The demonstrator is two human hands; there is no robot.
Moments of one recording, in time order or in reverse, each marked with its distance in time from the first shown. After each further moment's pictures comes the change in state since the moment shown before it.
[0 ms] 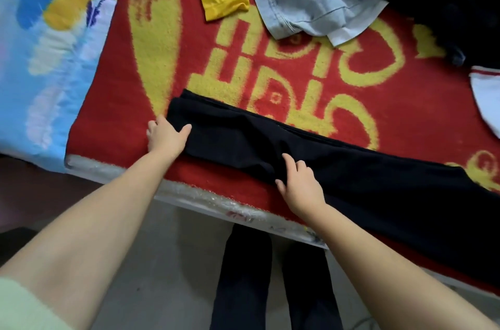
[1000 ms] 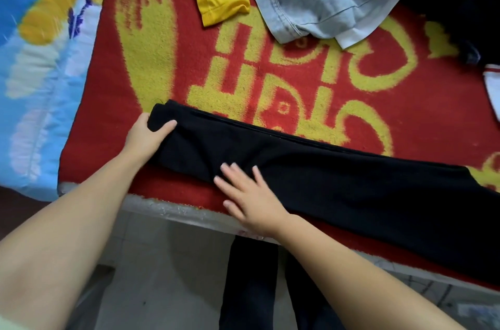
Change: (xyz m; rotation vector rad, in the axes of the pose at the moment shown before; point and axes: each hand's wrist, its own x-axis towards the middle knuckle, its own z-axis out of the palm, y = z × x) left_hand 0.074 -0.028 -0.025 -0.264 -0.104 0.209; right_hand 0.025 -0.088 0.025 0.064 -0.030 -0.602
